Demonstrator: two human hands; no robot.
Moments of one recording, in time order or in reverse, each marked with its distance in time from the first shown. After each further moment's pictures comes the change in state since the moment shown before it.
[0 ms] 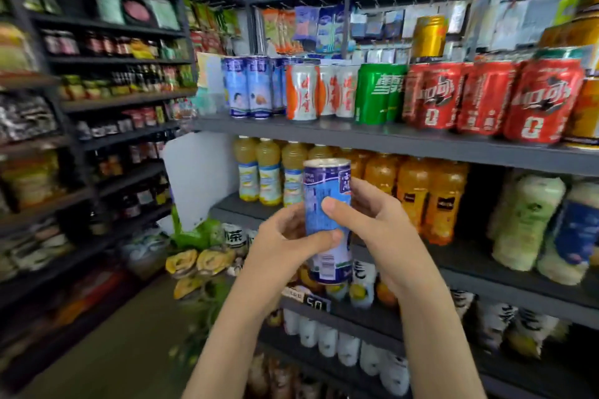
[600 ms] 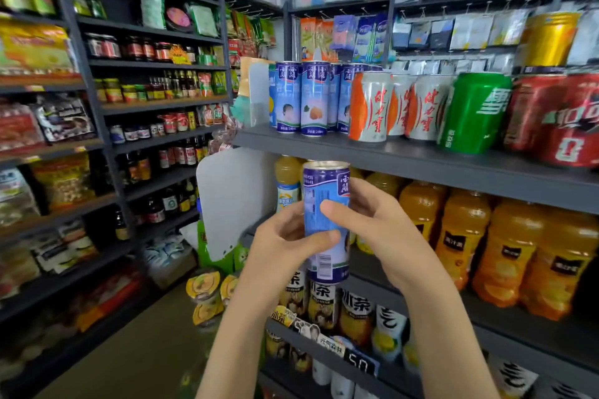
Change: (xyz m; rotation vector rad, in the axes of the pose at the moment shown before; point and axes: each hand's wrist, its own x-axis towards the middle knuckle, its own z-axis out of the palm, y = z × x) left_hand 0.095 -0.026 -0.096 -0.045 0.081 0.061; right_hand 0.132 0.052 0.065 -0.019 -0.166 -0.010
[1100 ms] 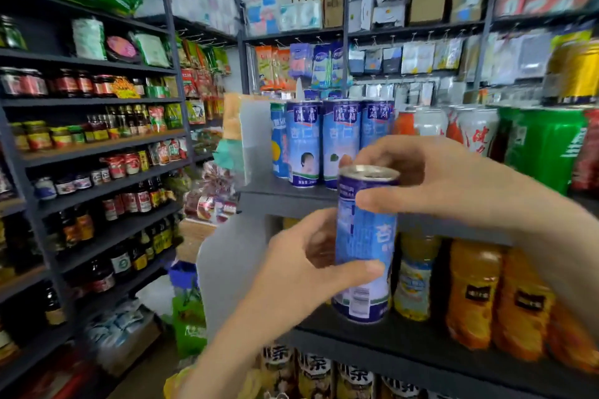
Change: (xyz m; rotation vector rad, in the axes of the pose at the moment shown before) left_hand 0.117 0.024 -0.084 0.119 -0.399 0.190; right_hand 0.118 -0.083 0.014 -0.691 -0.021 -0.061
